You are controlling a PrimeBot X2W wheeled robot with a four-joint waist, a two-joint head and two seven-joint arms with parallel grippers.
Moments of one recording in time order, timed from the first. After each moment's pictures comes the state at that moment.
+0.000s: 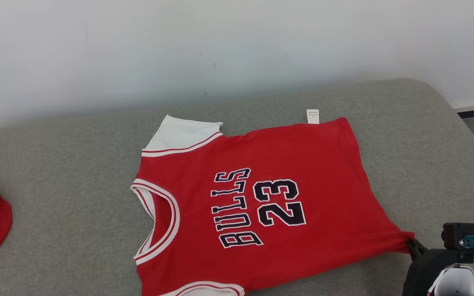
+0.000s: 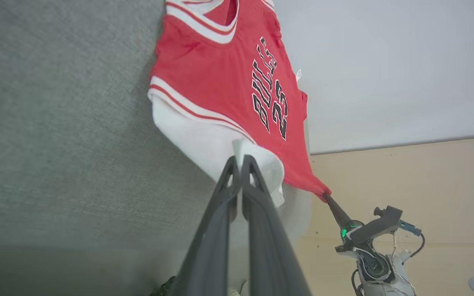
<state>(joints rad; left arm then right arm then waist) 0.36 0.41 -0.35 -0.18 -1.43 -0.08 -0.01 -0.09 -0.13 -0.14 0.25 0.16 0.13 0.41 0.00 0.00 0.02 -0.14</state>
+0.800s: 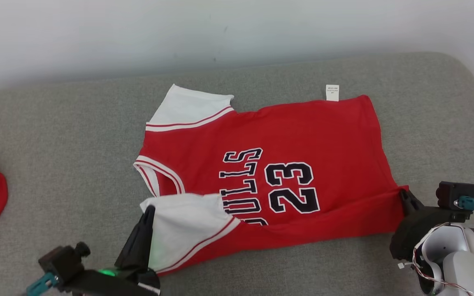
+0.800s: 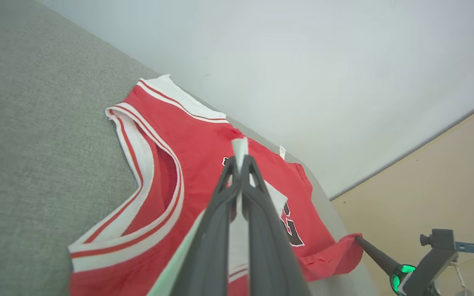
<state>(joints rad) -0.14 0.30 -0.40 0.09 -1.05 -0.12 -0.23 -0.30 -0.08 -0.17 0.38 0.10 0.13 0.27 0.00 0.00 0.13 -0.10</state>
